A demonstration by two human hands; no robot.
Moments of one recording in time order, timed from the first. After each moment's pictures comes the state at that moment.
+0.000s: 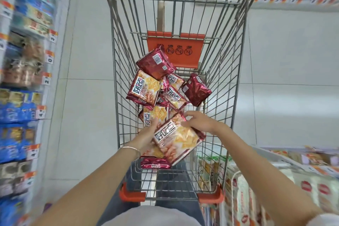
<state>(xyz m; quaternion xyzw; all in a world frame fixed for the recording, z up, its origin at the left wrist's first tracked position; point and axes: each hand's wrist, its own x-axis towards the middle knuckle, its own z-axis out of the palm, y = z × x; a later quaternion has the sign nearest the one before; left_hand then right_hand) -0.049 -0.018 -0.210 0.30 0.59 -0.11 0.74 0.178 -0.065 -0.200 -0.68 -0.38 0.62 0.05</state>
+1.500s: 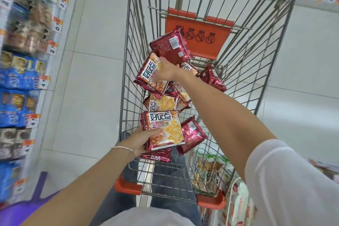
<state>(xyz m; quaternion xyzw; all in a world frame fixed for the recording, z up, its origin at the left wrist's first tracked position) -0.086 -0.042 -0.241 0.14 0.62 0.00 0.77 0.111 0.124 -0.266 -0.66 -0.47 0.58 0.03</state>
